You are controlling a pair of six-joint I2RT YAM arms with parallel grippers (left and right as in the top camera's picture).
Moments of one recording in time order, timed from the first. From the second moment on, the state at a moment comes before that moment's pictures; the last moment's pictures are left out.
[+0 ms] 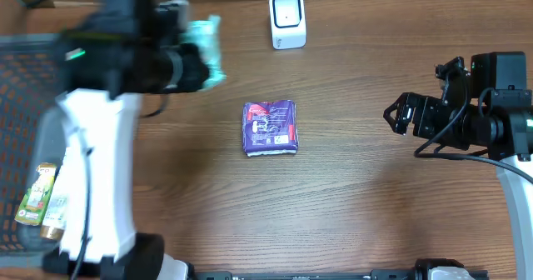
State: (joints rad) left arm -0.17 1.70 2.12 -1.52 0.21 -0.20; right arm -0.01 1.28 1.39 -1.23 -0.35 0.23
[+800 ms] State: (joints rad) left arm -0.63 2.26 1.96 -1.22 0.35 -0.38; right arm -0.09 1.28 1.39 -1.19 -0.36 0.33
